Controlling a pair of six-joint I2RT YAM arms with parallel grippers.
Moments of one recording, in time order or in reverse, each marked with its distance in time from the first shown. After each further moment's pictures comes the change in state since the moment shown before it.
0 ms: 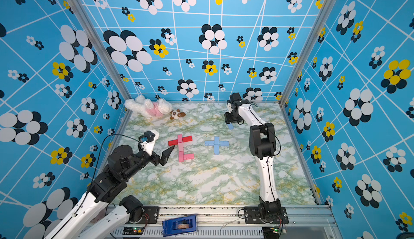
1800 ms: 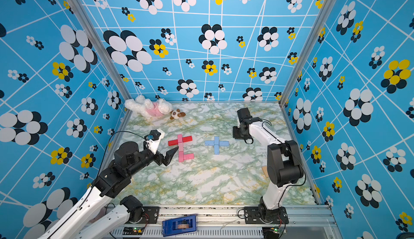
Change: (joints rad) left arm -0.006 0.085 0.023 0.000 0.076 -0.017; right arm 0.021 -0.654 -0.864 0.247 0.058 0.273
